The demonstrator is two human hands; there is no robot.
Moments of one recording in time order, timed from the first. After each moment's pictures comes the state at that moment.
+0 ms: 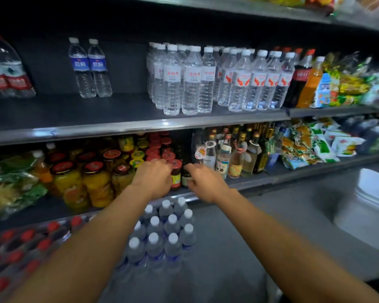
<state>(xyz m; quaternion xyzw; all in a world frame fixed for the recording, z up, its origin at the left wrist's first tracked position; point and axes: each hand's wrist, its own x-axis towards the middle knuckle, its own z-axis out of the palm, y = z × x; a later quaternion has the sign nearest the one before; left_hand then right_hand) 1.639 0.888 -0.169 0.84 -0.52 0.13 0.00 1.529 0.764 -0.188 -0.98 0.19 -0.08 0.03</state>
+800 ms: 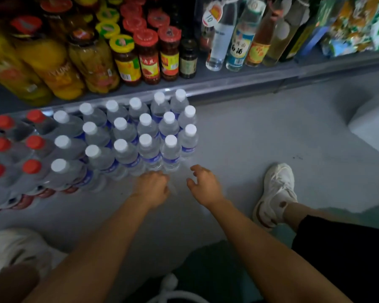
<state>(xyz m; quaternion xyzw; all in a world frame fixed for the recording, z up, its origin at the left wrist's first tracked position) 1.589 0.947 -0.467 0.83 -0.53 -0.19 -0.04 1.461 0.832 -0.486 -0.86 0.39 0.03 0.32</state>
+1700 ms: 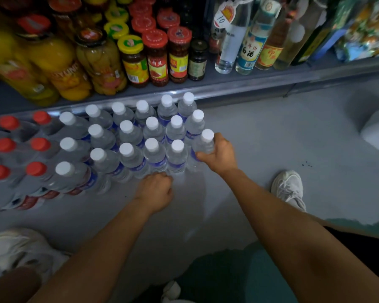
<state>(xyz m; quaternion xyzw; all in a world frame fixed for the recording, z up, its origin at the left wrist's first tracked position) 1.598 0.945 -0.468 0.83 -0.52 -0.19 0.00 1.509 0.756 -0.458 -0.83 0.43 -0.09 0.34</state>
